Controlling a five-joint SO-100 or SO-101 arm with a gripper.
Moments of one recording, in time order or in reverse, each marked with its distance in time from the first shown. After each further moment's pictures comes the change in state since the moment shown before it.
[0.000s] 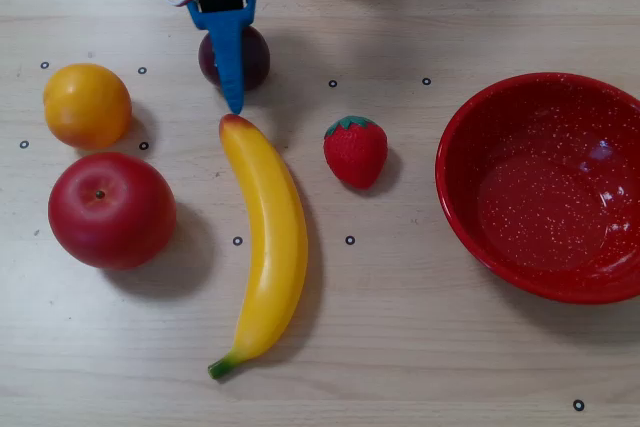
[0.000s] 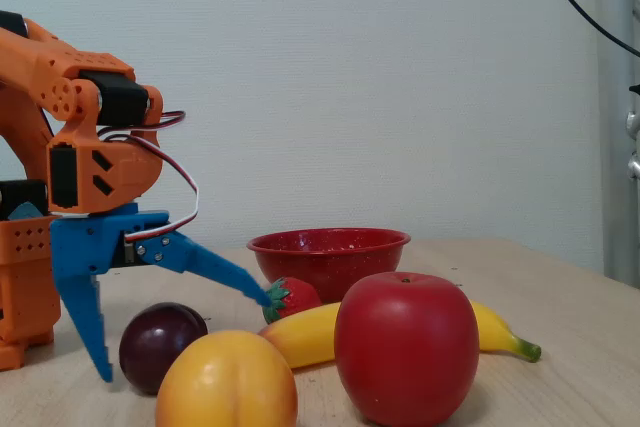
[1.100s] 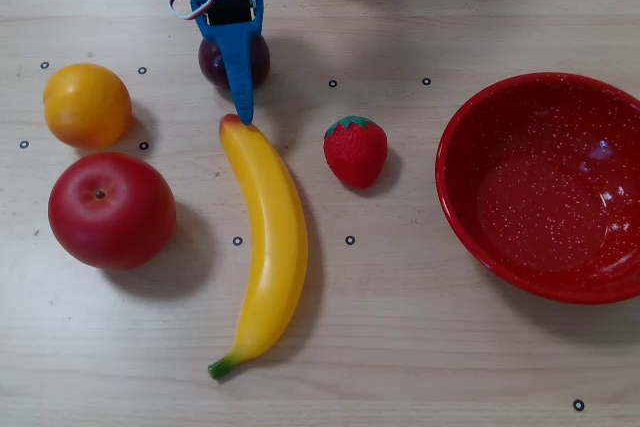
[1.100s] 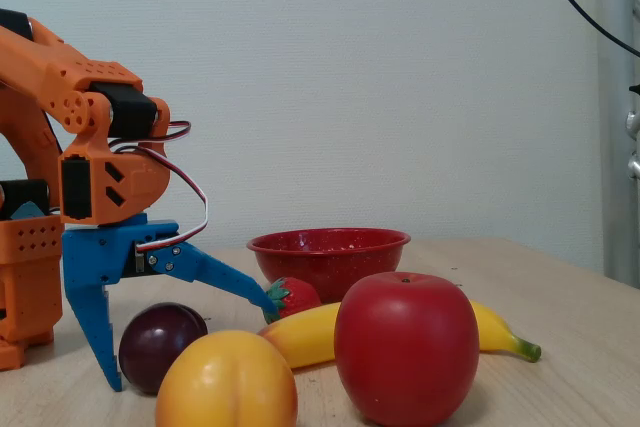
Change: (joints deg) arm 2.4 -2.3 1.8 -3.3 -0.2
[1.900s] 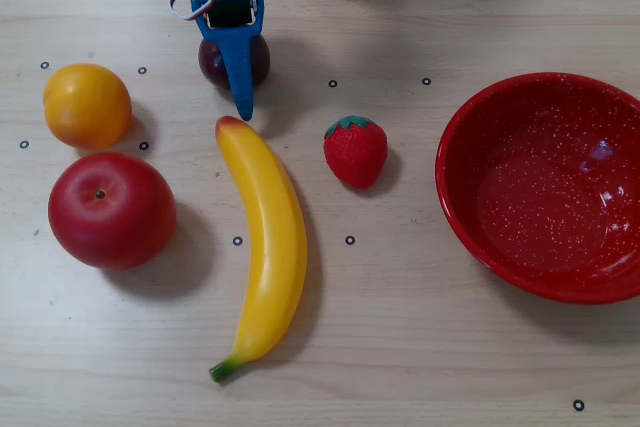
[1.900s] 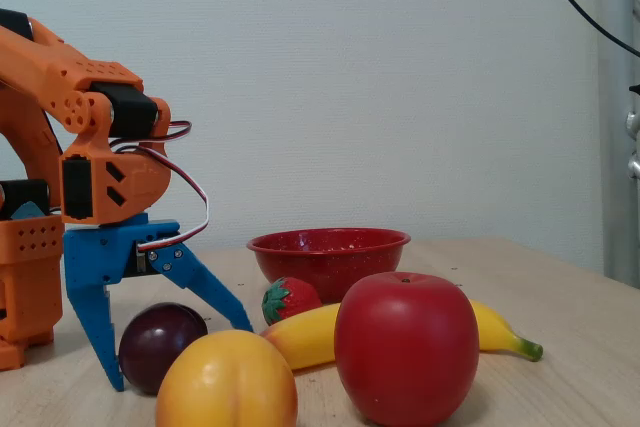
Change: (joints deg) arm 0.1 0.0 0.0 -0.1 0.1
